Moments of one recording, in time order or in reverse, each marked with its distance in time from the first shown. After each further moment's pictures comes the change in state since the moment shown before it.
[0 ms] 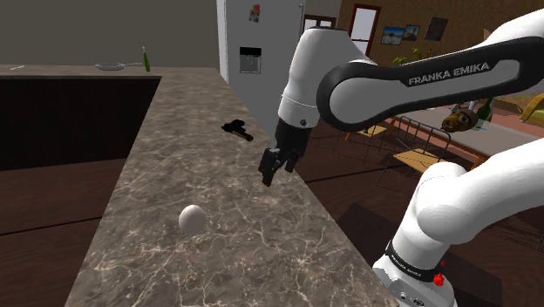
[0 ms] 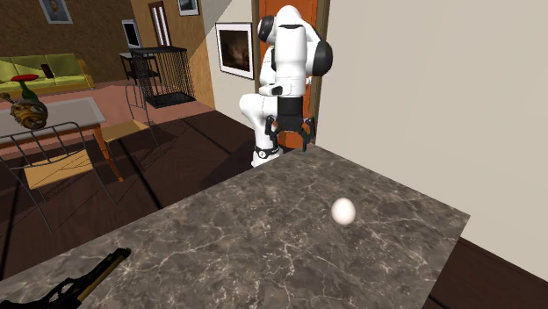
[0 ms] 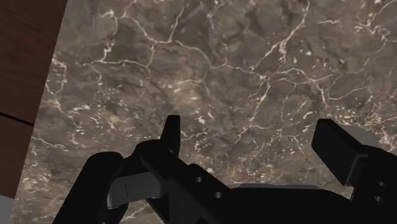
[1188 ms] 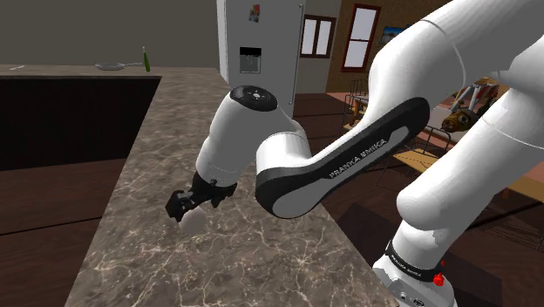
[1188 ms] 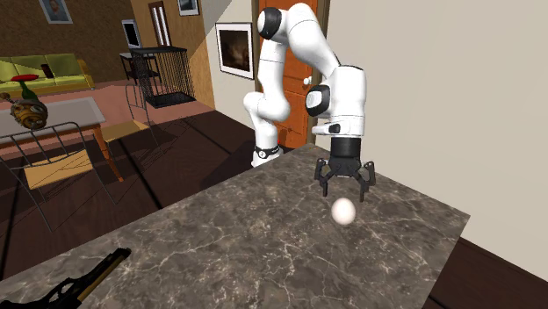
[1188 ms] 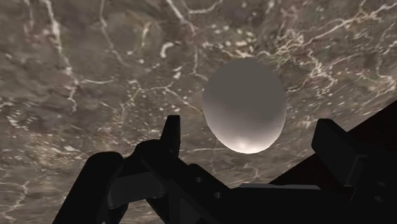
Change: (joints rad) arm -0.500 0.493 0.752 0.220 -0.398 0.601 0.685
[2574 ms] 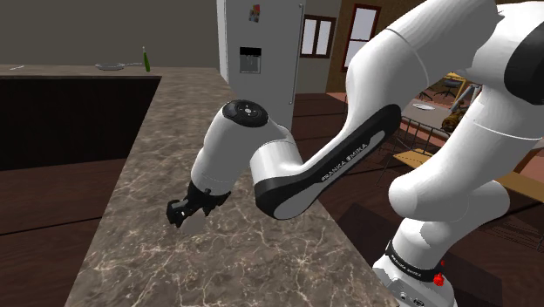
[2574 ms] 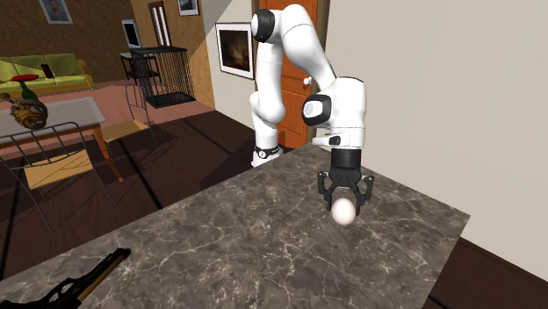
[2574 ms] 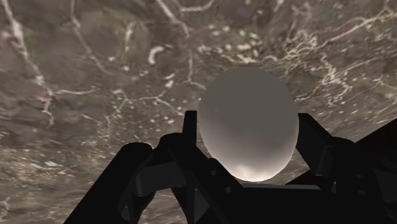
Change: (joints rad) arm -0.381 0.114 0.363 0.027 -0.238 0.046 0.175
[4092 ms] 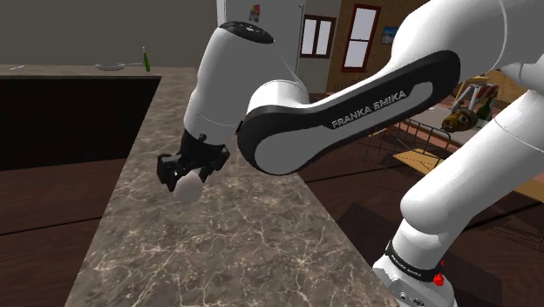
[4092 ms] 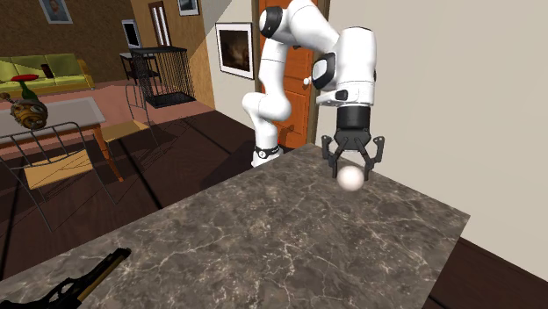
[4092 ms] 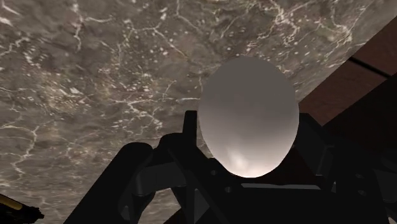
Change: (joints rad) arm 0.507 -0.193 -0.526 0.123 0.371 -0.255 -0.312
